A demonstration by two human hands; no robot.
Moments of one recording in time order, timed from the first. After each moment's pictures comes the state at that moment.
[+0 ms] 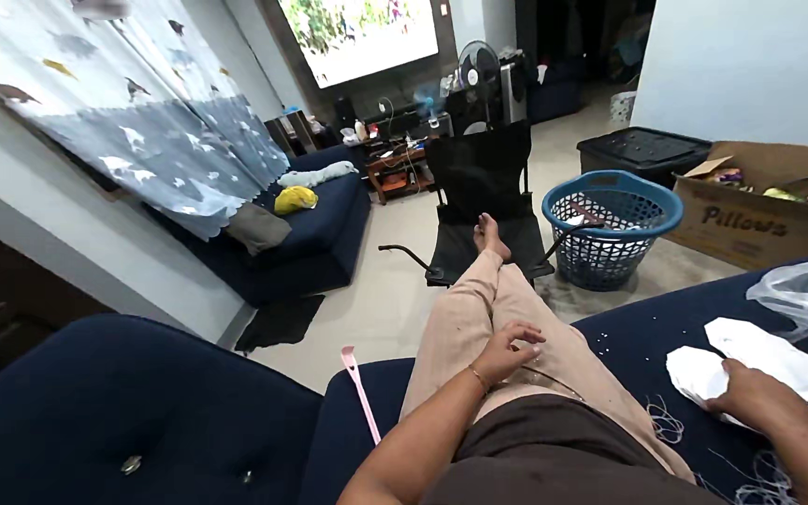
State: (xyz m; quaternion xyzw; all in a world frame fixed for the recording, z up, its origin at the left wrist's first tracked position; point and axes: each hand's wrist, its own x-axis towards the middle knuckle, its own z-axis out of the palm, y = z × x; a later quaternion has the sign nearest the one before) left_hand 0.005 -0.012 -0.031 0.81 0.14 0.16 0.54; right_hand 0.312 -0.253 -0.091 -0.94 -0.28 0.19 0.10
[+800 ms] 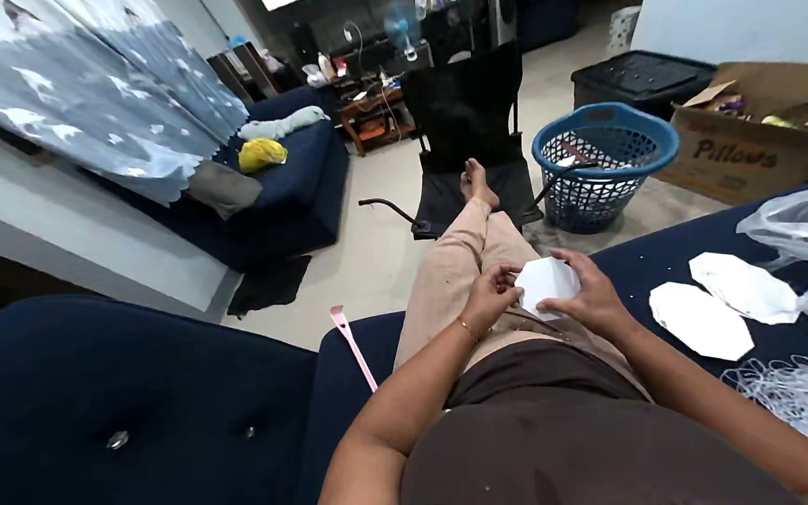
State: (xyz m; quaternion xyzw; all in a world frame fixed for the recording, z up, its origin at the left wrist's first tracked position) left_hand 0.005 -0.027 -0.011 0.72 0.22 0.24 0.61; right_hand 0.176 -0.152 -0.037 -0.66 -0.54 0.12 0.51
